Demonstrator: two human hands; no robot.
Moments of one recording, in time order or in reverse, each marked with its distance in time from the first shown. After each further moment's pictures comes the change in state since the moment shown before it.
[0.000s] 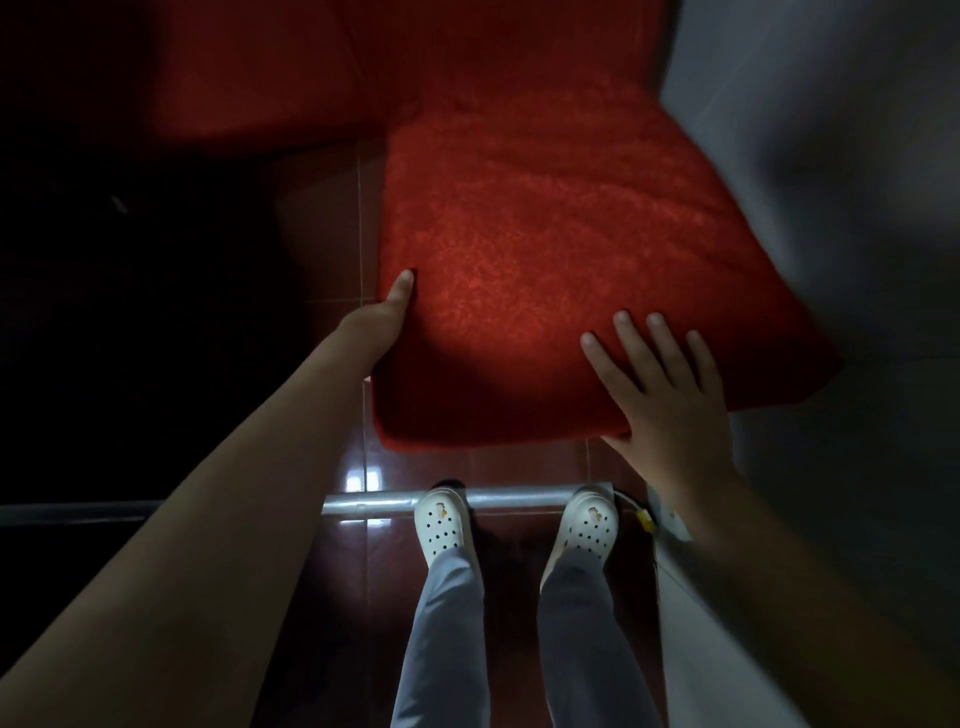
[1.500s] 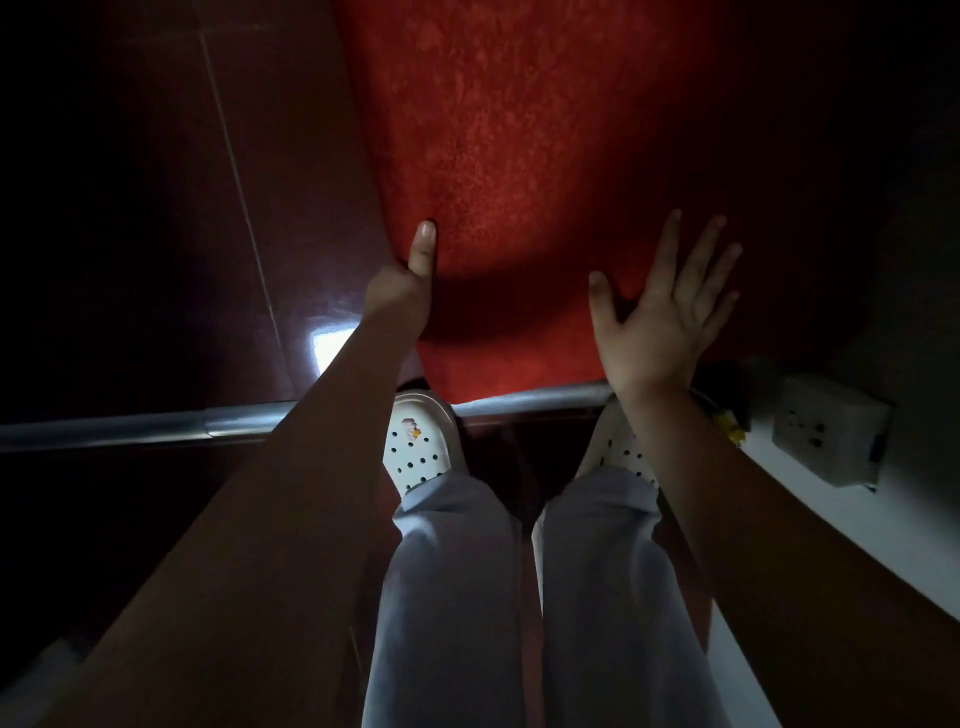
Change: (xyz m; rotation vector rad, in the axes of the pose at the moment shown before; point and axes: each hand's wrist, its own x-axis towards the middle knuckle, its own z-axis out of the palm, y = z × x) left_hand 0.204 -0.207 0.199 0.121 0.206 0.085; right_hand -0.058 -0.075 0.336 0.382 -0.320 0.833
